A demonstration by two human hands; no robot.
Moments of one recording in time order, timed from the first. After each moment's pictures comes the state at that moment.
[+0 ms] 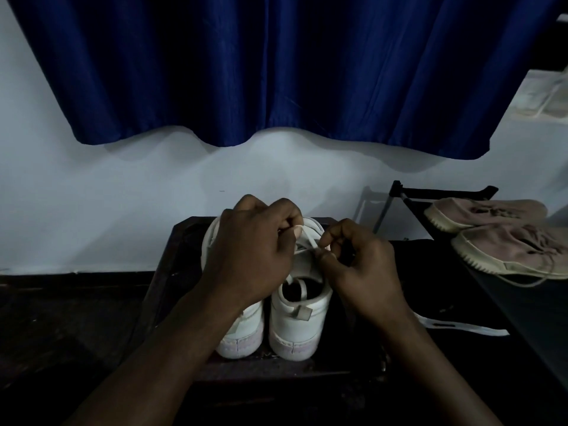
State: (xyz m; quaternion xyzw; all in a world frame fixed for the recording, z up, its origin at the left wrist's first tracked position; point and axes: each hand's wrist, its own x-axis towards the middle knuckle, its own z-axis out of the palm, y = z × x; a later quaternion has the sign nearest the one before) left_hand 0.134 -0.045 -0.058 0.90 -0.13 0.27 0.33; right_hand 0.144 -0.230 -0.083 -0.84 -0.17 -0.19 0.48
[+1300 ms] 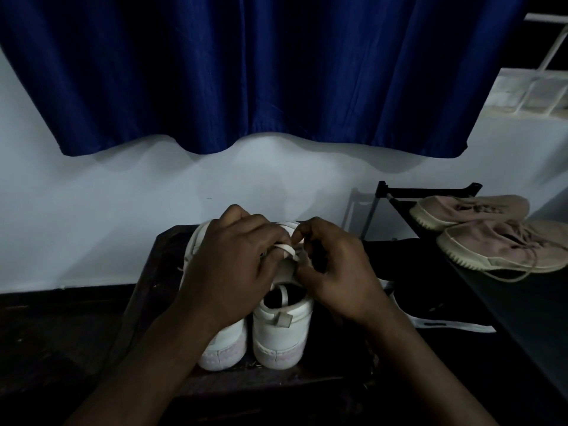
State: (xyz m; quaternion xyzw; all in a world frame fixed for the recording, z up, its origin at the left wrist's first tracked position) left_hand 0.133 -0.041 -0.068 0.91 -0.22 0.27 0.23; right_hand 0.156 -0.234 -0.082 -0.86 -0.25 -0.15 0.42
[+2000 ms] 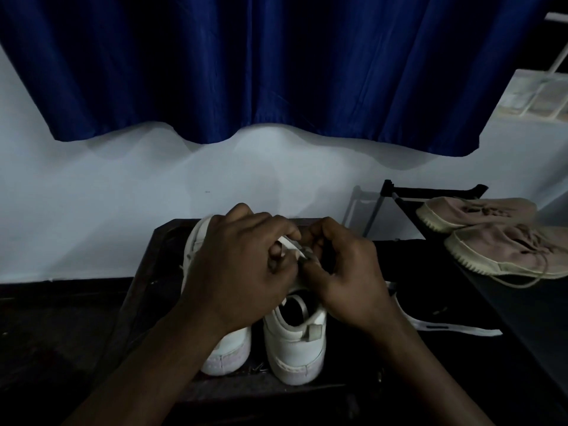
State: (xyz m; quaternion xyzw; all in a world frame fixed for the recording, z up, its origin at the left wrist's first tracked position) left_hand 0.130 -0.044 -0.061 0.91 -0.19 0.25 0.28; right_hand 0.156 -0.225 -0.086 -0.86 -0.22 -0.19 0.42
